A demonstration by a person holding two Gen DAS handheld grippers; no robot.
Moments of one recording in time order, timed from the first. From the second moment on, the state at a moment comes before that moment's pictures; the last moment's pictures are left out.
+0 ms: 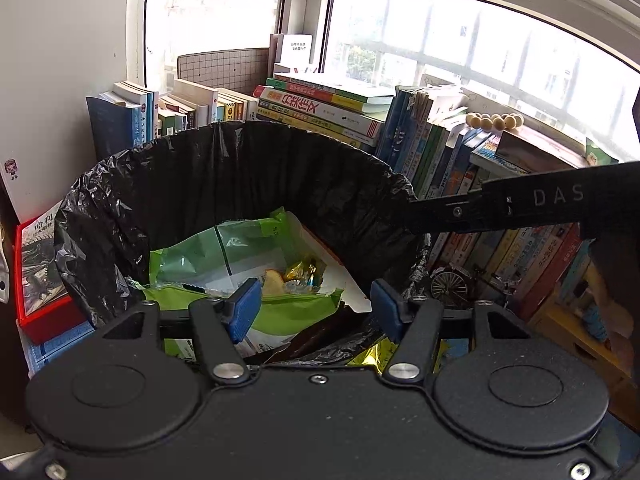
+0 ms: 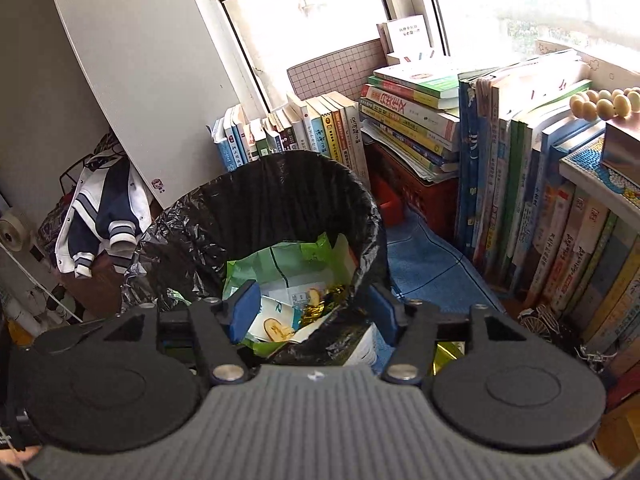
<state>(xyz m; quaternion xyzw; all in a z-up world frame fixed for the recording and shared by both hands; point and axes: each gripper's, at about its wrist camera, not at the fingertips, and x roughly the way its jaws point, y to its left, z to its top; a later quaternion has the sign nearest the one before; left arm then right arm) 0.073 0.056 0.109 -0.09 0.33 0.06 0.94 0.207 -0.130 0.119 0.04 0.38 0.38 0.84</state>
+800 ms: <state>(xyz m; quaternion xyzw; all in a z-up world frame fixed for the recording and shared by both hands) -0.007 0.002 0.111 -0.06 0.27 0.01 0.96 0.190 -0.193 0.033 0.00 0.41 0.24 0.88</state>
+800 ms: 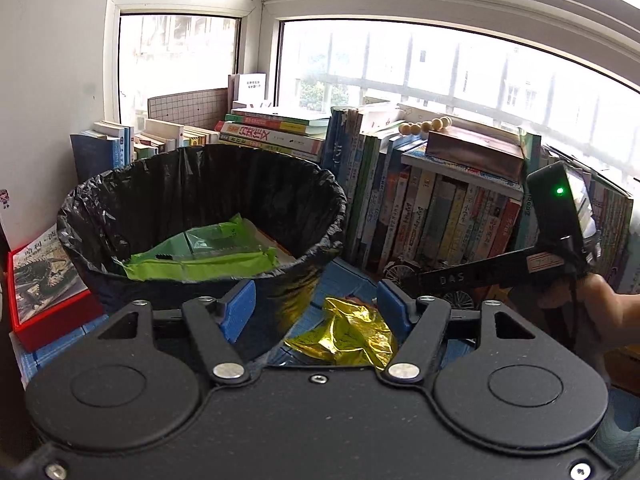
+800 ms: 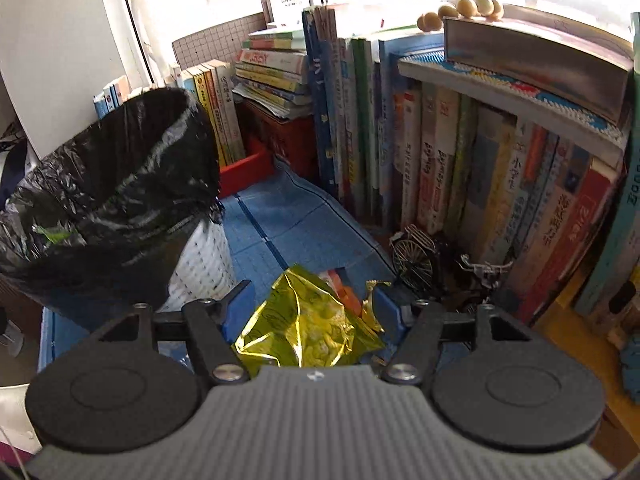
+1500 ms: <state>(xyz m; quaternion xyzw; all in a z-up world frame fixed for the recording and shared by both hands) 0.002 -0.004 -0.035 -0.04 0.37 0.16 0.91 0.149 -0.194 -0.062 -0.08 0.48 0.22 0.84</state>
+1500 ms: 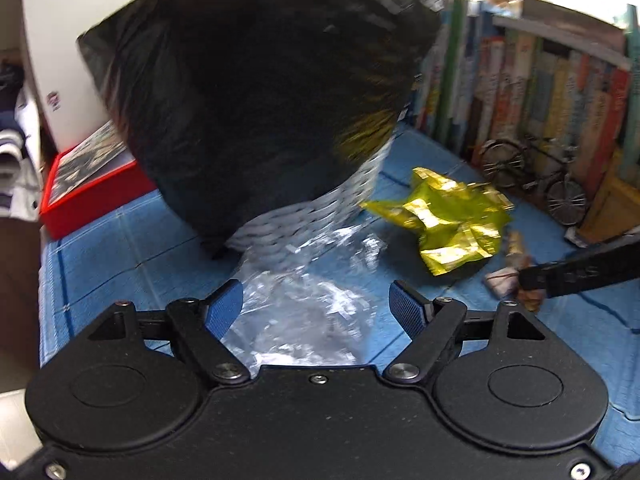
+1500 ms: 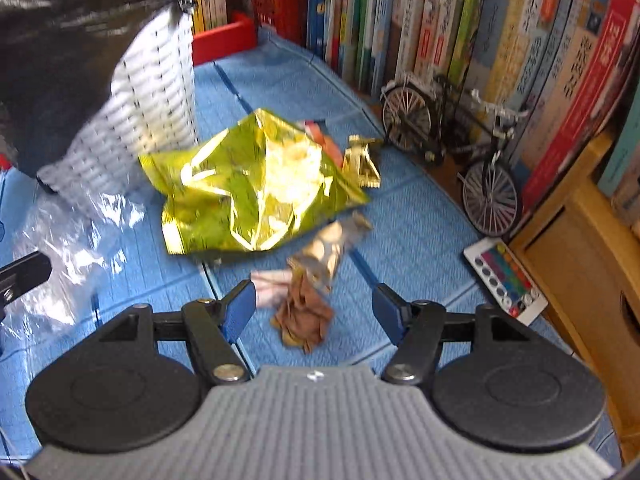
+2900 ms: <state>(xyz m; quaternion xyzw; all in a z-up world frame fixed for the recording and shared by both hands) 0.029 0.009 -0.087 0.00 0.40 0.17 0.90 0.159 -0.183 -0.081 -0.10 0.53 0.26 0.80</state>
